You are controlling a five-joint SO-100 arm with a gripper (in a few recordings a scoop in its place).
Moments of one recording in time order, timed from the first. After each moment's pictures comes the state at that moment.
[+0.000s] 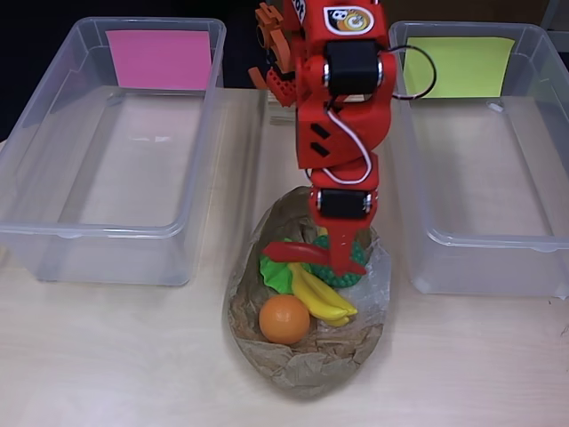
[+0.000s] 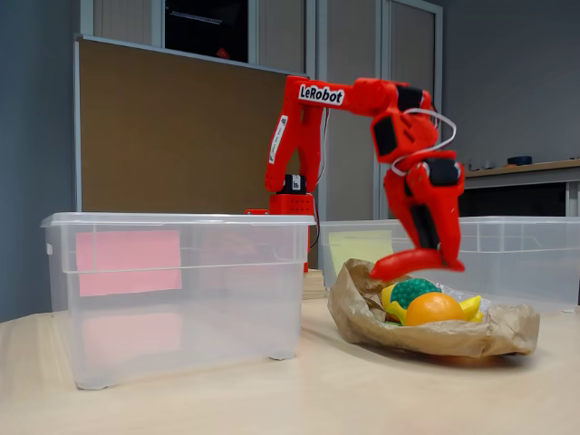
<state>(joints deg) -11.3 76.7 86.7 63.5 6.5</state>
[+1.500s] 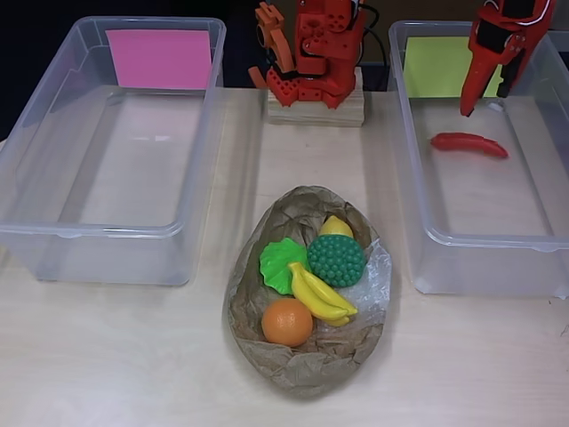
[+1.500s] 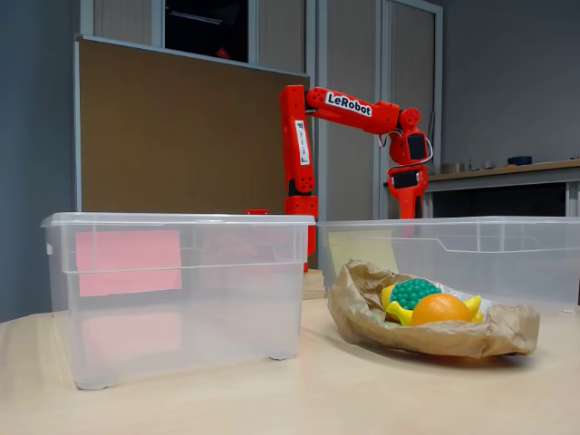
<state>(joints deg) -74.5 99.2 107.1 71.5 117.1</state>
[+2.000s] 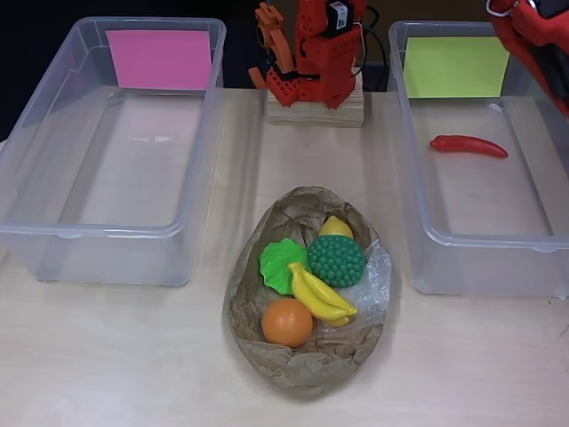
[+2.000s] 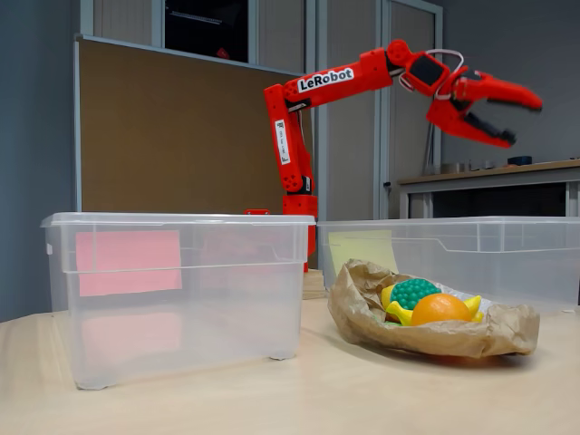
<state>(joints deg) -39.0 105.7 91.8 49.9 12.1</state>
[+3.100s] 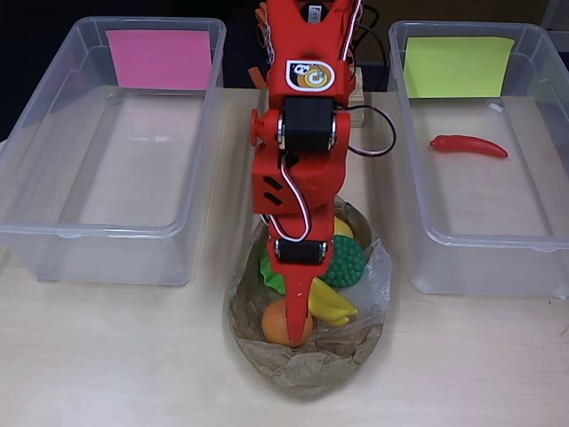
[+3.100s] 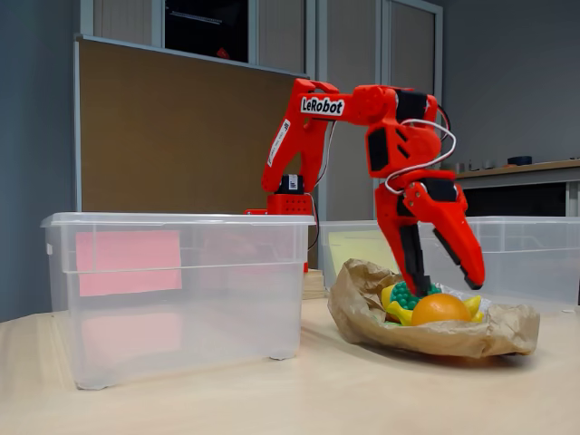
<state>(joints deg) -2.9 55.5 70.3 67.6 -4.2</state>
